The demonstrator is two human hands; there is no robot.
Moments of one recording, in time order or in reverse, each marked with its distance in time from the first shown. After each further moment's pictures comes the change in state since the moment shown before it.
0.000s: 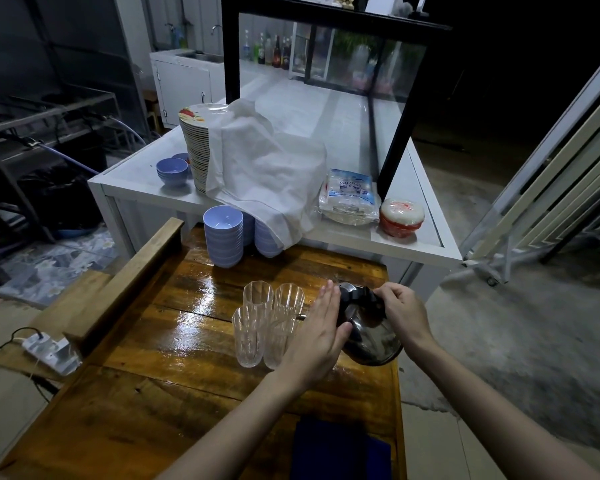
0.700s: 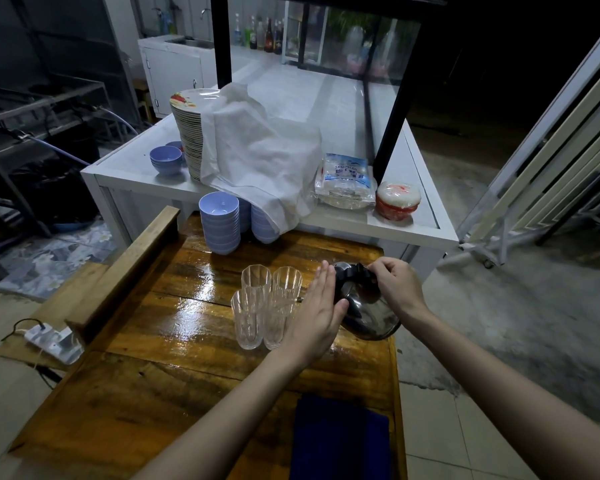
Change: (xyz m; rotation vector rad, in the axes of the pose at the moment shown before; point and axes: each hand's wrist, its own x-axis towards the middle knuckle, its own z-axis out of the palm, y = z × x) left_hand -0.002 0.003 0.005 -0.030 0.017 -0.036; right_hand 0.007 -0.002 0.000 -0.141 0.029 -0.065
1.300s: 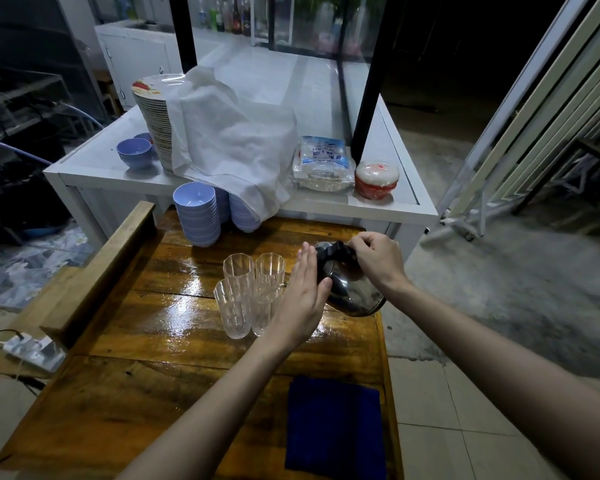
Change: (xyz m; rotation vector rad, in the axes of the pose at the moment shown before) left_hand 0.000 0.004 0.000 -0.030 -0.007 -0.002; right_hand -0.002 -0.012 -0.003 -0.064 0.064 -0.035
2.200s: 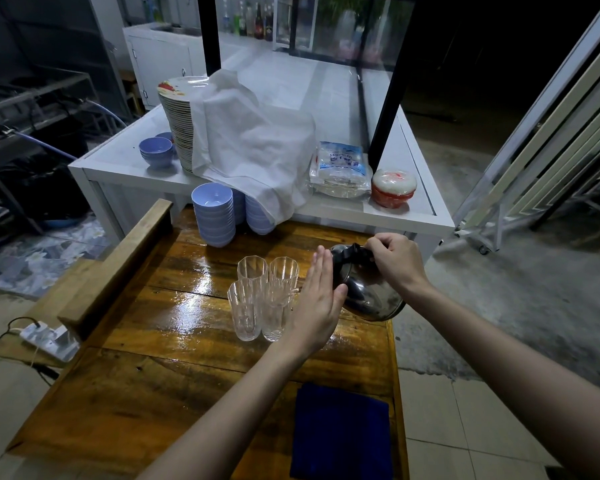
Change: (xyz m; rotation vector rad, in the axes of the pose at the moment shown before) left_hand 0.001 0.001 0.000 0.000 0.057 0.016; right_hand 0.012 -0.007 -0.005 -0.013 -0.038 -0.047
